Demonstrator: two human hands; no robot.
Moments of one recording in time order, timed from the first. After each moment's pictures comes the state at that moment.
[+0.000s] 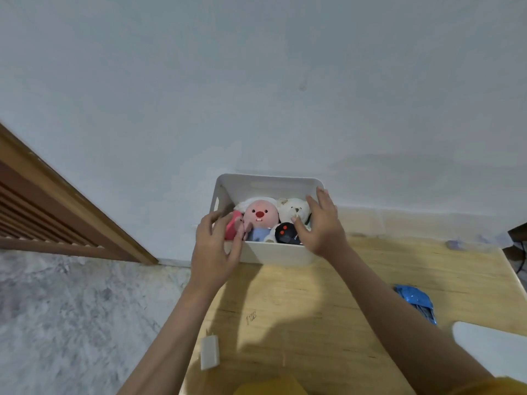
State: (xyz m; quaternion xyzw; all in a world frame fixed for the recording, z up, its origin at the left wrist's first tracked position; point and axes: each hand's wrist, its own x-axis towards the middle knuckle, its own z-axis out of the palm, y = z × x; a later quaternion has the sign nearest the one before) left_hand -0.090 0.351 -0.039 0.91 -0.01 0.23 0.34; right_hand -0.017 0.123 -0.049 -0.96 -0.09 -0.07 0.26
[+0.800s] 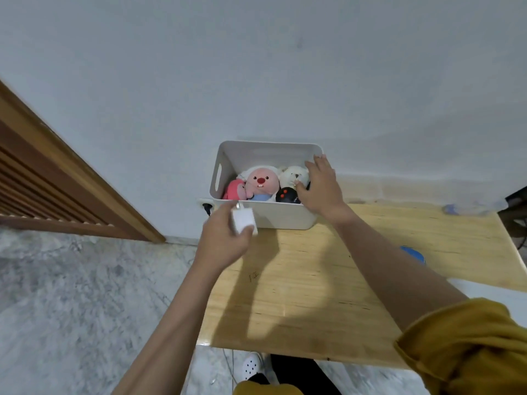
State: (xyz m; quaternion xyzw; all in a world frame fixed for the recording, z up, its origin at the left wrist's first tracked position) left_hand -0.156 0.332 0.006 0.90 0.11 0.01 0.43; right_hand -0.019 0.127 -0.044 -0.96 -0.06 -0.03 0.26
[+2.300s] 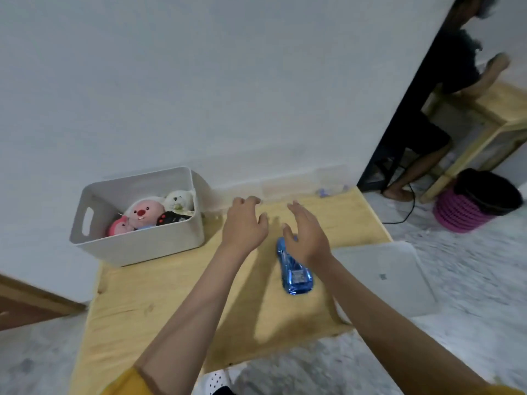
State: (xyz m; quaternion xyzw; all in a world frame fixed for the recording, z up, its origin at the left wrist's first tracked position) left_hand -0.128 0.066 0.011 0.93 -0.11 -0.03 0.34; right_hand -0.175 -0.078 -0.041 -0.93 0.04 -0.14 0.35
